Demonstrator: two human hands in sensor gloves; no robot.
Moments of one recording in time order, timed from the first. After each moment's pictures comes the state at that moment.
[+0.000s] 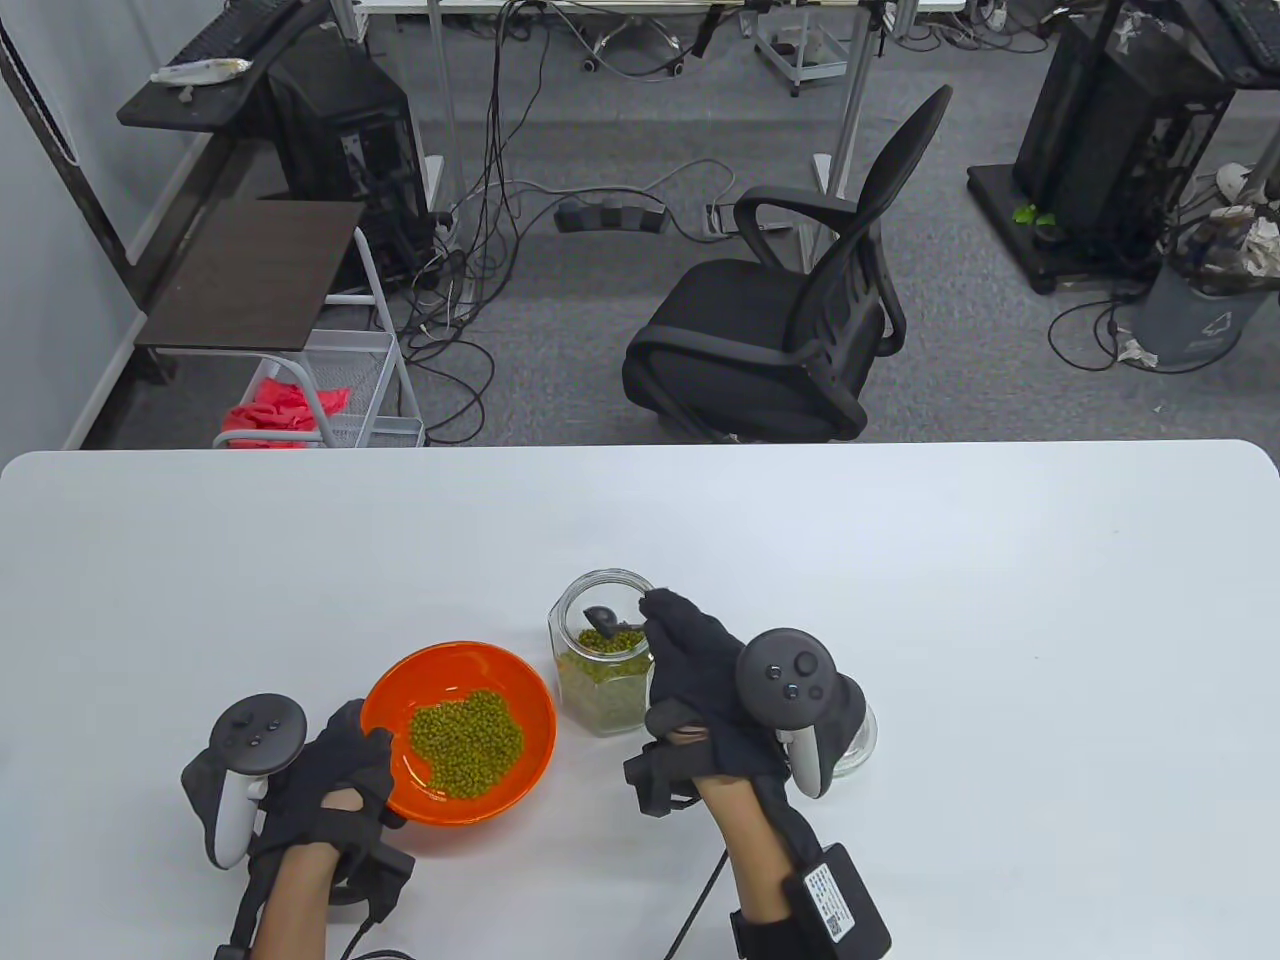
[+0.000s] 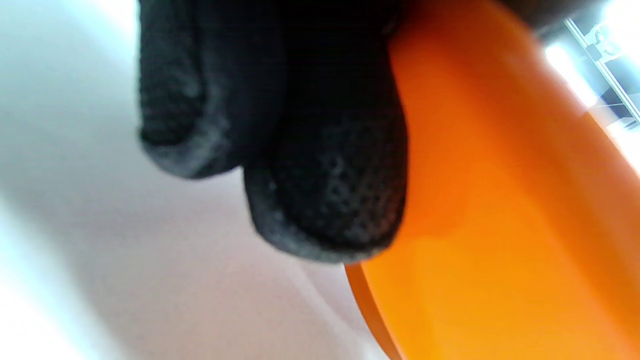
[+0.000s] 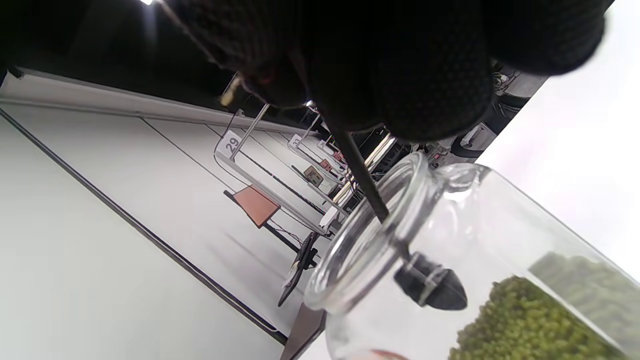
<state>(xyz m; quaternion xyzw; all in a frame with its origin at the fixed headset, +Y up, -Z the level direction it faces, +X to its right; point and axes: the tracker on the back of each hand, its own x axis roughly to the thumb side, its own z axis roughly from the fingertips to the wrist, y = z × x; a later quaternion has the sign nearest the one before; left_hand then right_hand) -0.327 -0.737 -0.311 -0.09 0.12 0.42 0.89 0.057 -0.651 -0.329 0.00 -0.15 0.86 0.48</state>
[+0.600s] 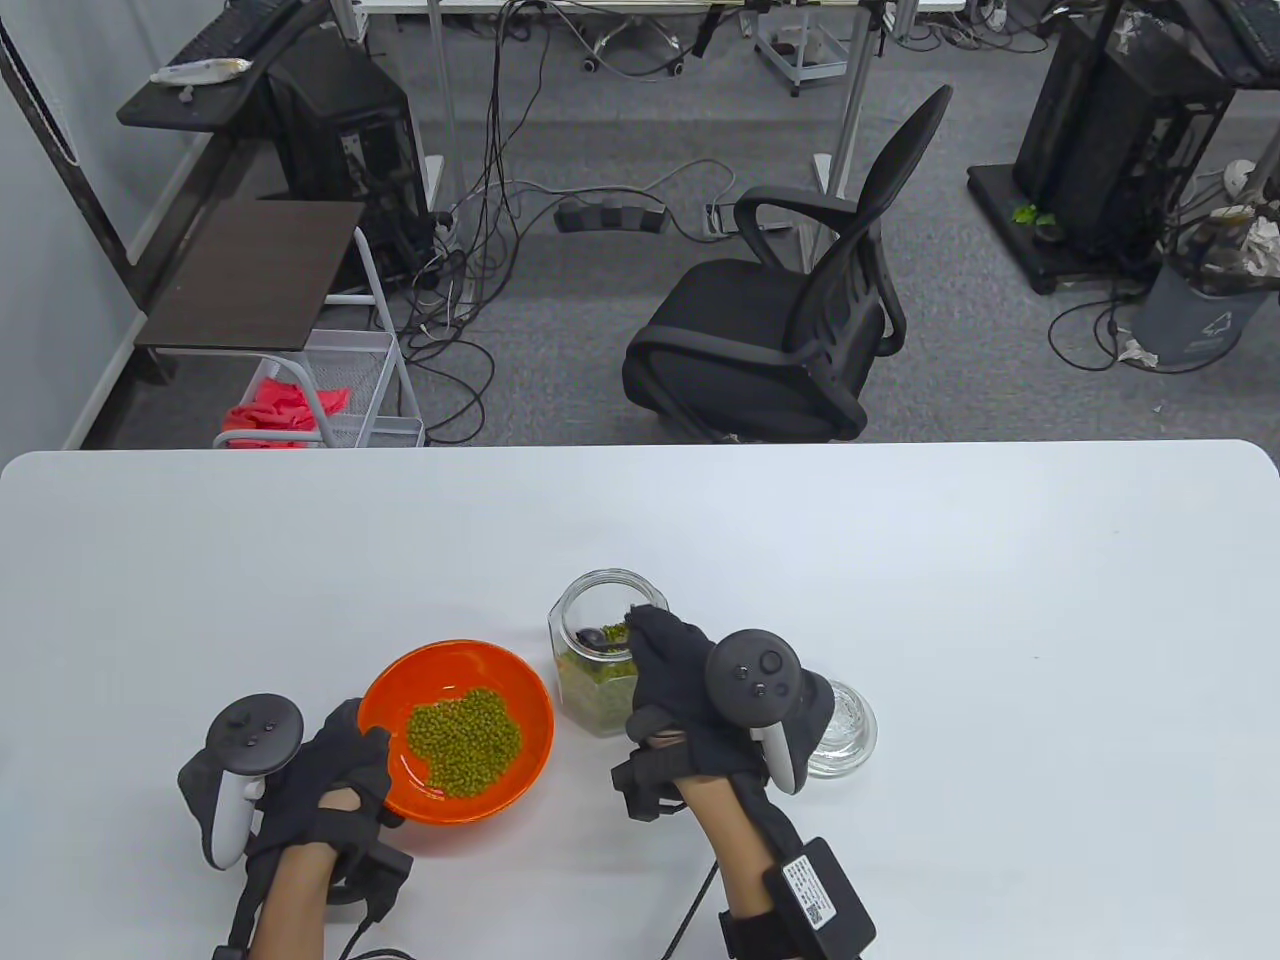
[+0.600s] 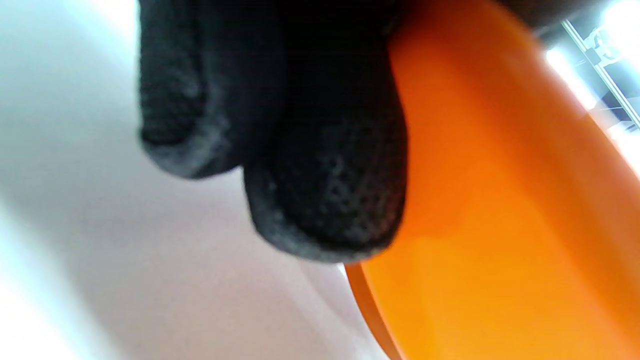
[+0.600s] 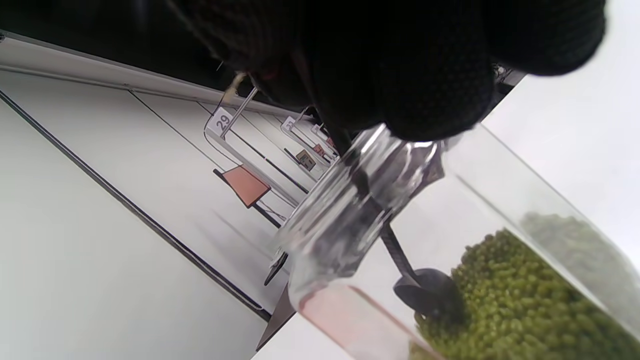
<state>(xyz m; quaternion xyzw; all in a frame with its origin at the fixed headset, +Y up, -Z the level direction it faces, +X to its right) -0.329 -0.736 -0.311 -0.09 0.12 0.42 0.89 0.045 -0.668 -0.337 0.00 -0.12 0.87 0.47</state>
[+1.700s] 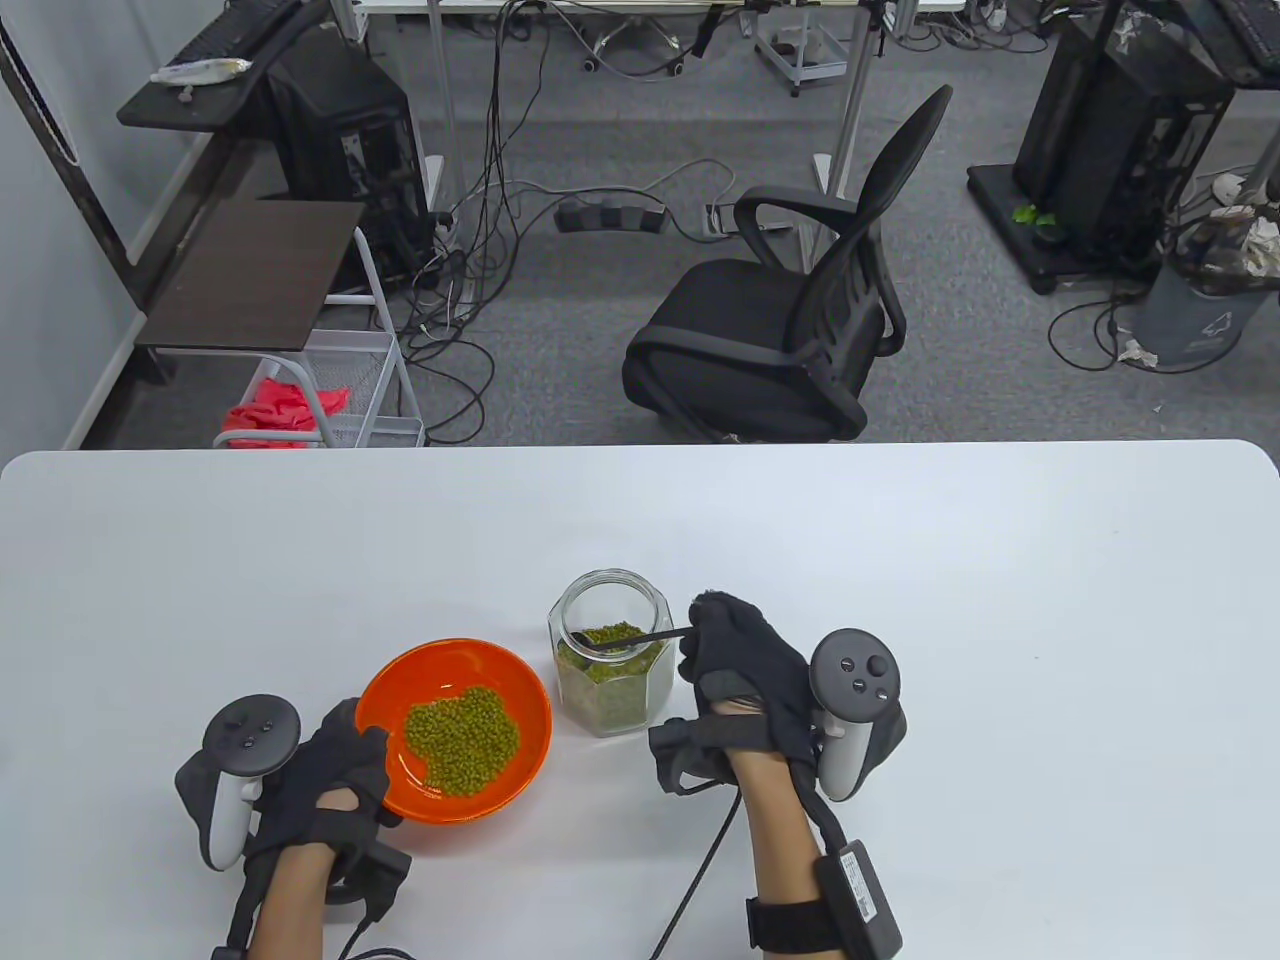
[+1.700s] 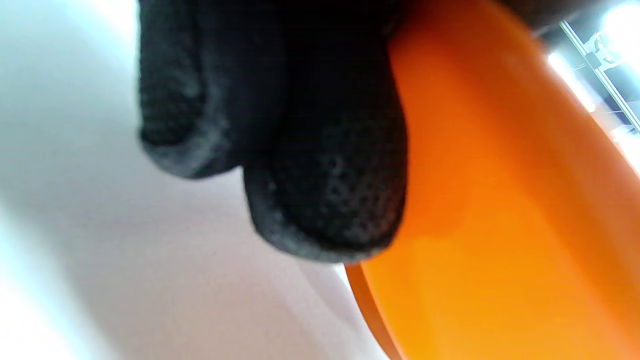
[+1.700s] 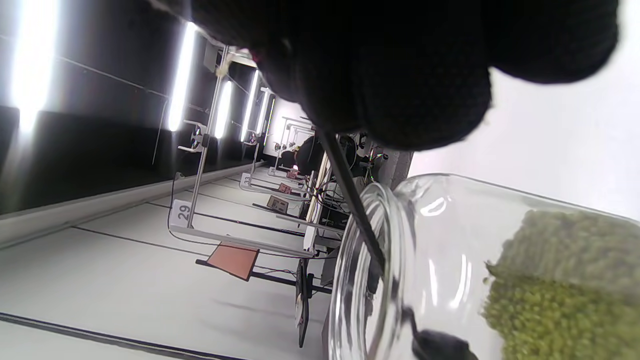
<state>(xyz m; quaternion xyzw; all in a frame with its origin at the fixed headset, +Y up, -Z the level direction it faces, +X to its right) -0.330 -0.735 -0.310 -0.09 0.13 0.43 0.89 0.100 -0.680 -0.338 -0.12 -0.10 0.74 0.65</state>
